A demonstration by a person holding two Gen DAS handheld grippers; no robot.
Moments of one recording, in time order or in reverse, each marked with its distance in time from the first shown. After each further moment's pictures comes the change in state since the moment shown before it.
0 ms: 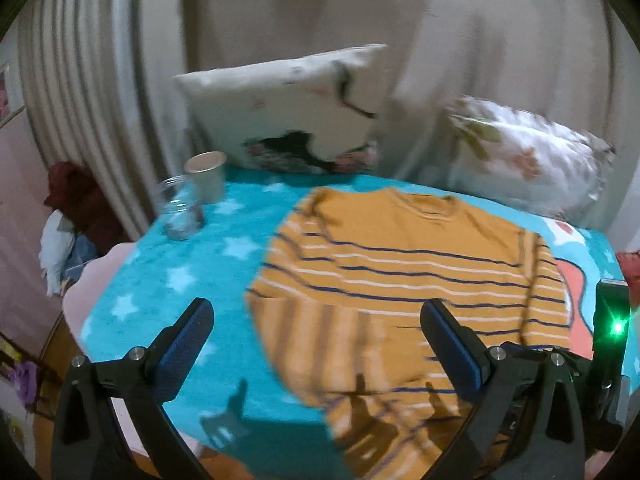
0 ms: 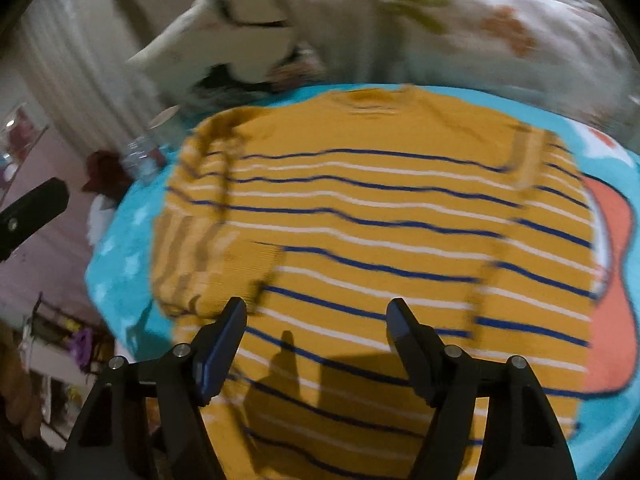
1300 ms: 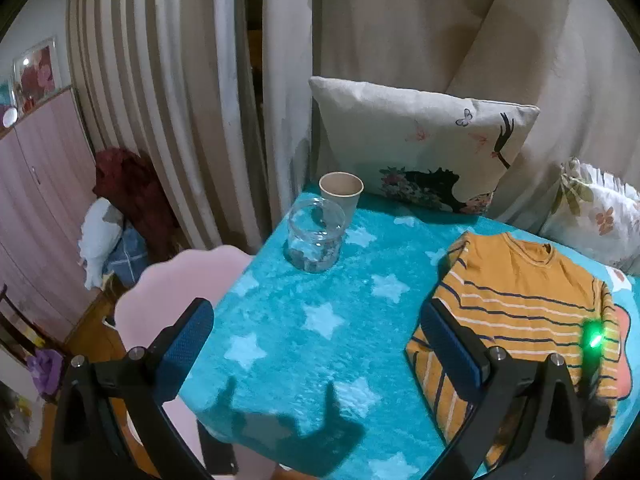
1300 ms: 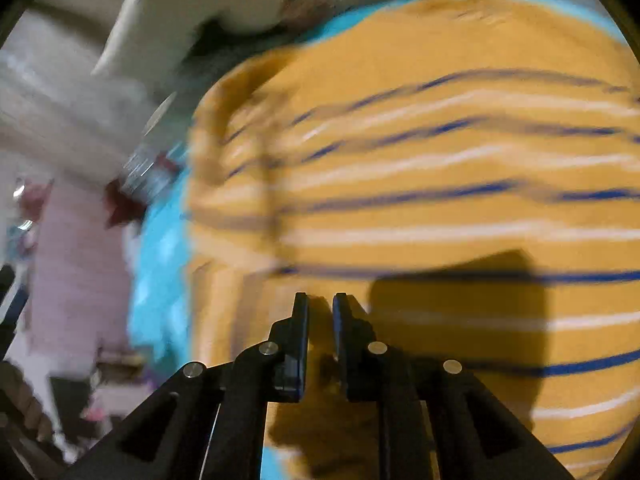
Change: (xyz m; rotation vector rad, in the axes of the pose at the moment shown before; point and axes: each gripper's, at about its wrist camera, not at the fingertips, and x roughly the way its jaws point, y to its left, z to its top) left arm 0.007 0.174 0.036 -0.085 -0.040 0.126; right arm 0.122 0.075 0.031 0.213 0.185 0.238
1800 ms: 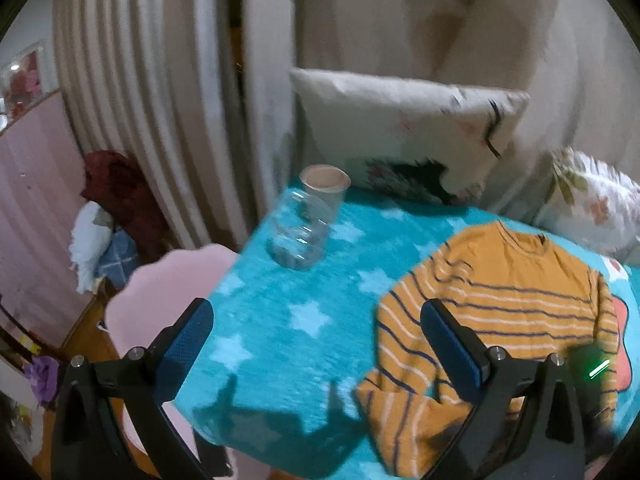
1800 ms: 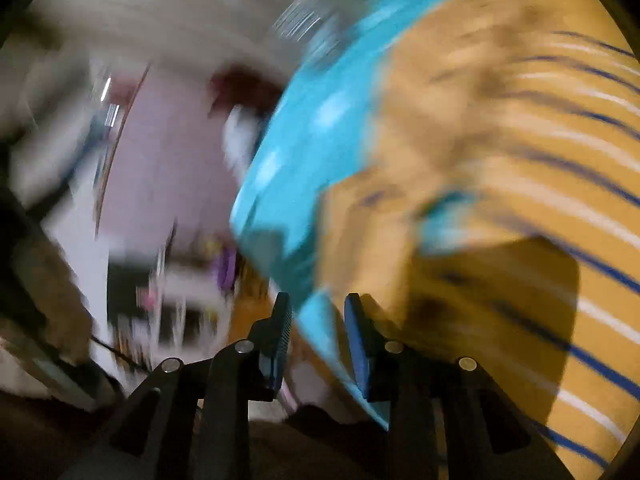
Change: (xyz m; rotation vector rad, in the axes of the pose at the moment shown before) left arm 0.017 -0.022 0.001 0.031 0.043 -0.060; right arm 0.016 0.039 -0.019 -0.123 0.184 0.262
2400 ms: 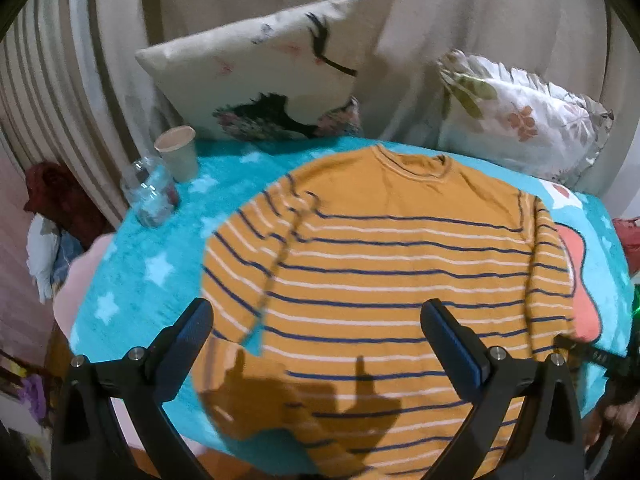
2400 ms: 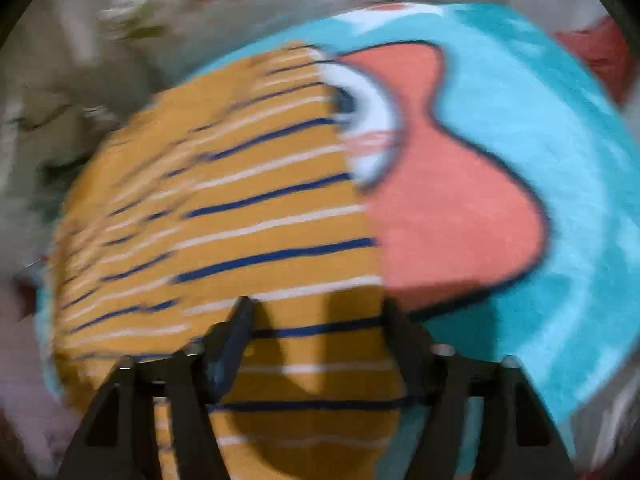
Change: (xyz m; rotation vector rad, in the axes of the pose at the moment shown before) left arm -0.008 -0.184 -0.048 0.134 0.146 -0.133; right arm -0.283 -0.203 -0.129 0.428 -0.395 -0.600
